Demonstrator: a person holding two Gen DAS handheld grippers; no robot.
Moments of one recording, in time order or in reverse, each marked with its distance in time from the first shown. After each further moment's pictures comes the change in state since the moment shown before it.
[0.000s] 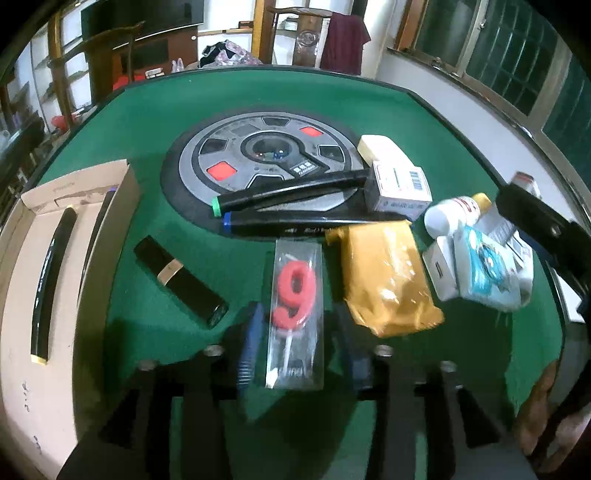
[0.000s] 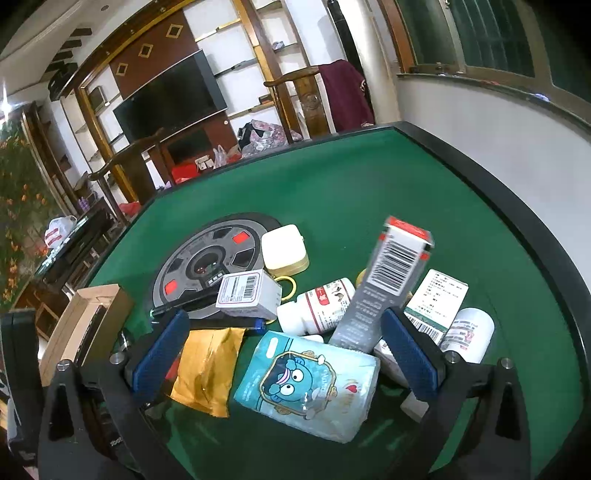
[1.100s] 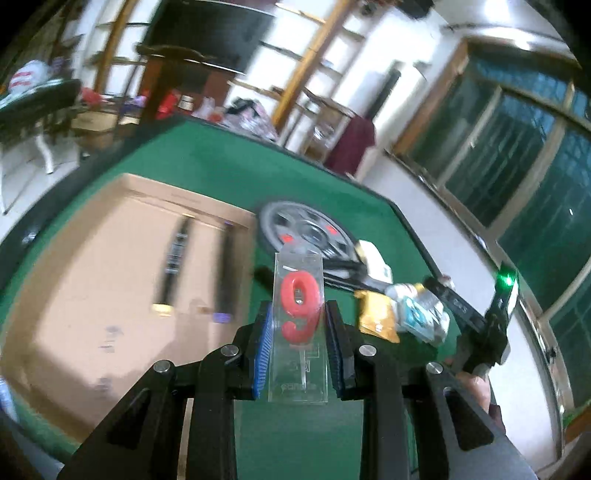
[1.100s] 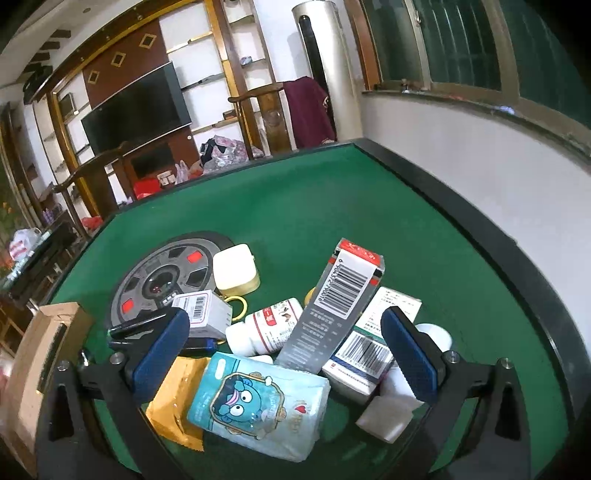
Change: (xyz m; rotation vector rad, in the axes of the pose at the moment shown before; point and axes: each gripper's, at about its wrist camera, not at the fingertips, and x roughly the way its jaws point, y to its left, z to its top) left arm -0.159 0.128 -0.062 -0.285 -0.320 -0.205; right arm -0.007 -0.014 0.007 0.007 -0.070 -0.173
